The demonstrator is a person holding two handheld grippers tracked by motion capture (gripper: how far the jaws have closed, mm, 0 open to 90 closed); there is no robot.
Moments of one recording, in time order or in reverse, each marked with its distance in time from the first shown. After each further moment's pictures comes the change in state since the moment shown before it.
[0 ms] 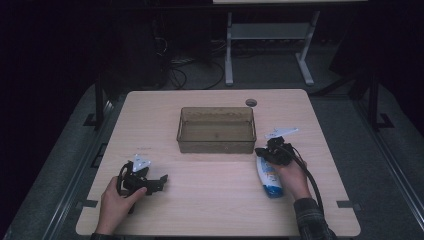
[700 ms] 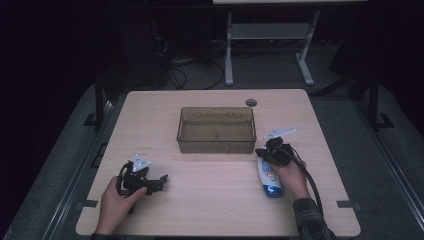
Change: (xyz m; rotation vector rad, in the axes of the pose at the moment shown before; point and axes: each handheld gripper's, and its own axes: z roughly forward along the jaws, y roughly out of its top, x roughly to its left) left arm 0.000 0.000 0.000 0.001 0.000 0.001; right arm 0.000 -0.001 0.005 0.035 -0.035 -0.011
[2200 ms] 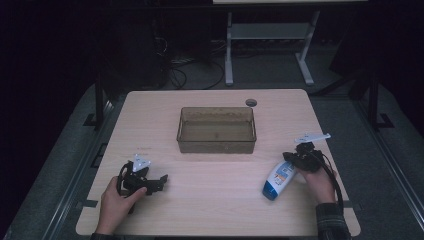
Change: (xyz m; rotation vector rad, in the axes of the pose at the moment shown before) left arm 0.000 0.000 0.000 0.002 0.000 0.003; right arm -0.043 -0.046 -0.050 -0.004 -0.088 0.121
